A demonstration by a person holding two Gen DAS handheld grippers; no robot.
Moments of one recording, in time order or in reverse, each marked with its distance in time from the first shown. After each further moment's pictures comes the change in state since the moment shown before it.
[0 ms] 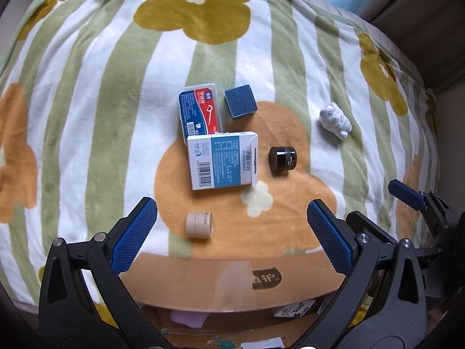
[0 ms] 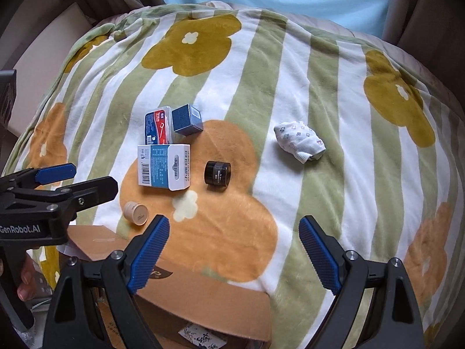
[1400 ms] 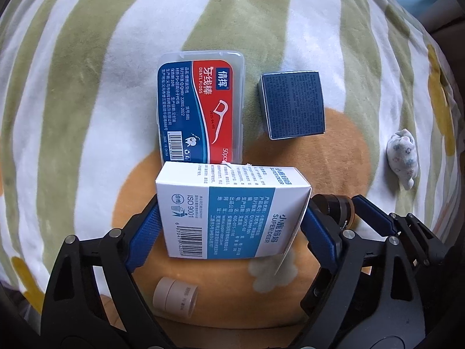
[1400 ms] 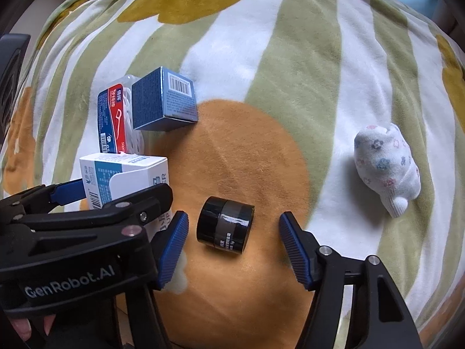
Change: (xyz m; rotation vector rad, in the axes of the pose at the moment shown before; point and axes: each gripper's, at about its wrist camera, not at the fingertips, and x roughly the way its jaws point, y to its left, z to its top) left arm 0.134 0.000 0.046 -0.183 0.124 0.079; right arm 0.123 0.023 0.043 0.054 0.172 0.043
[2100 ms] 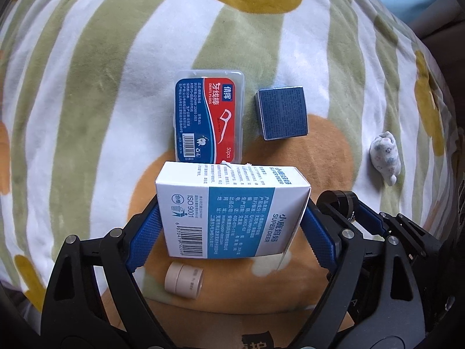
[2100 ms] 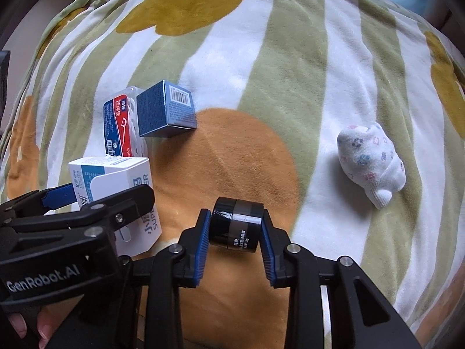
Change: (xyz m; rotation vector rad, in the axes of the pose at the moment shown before) left arm -0.037 -0.003 -0.002 -0.008 -0.034 -0.036; right arm -0.035 -0.012 -0.016 0.034 0.000 -0.003
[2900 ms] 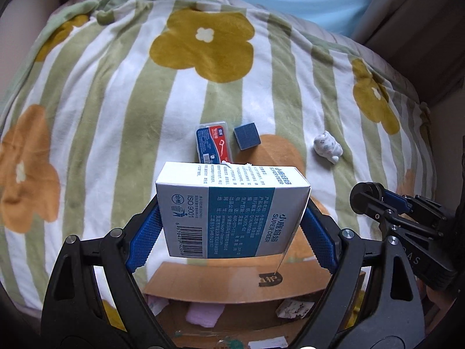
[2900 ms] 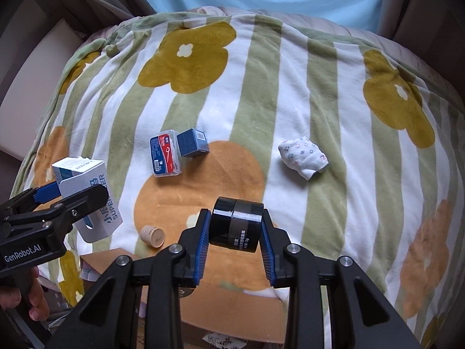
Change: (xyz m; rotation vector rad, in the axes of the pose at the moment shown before) left arm -0.165 0.033 -0.059 0.195 -0.233 -0.048; right arm -0.135 0.054 -0.025 0.050 -0.101 -0.044
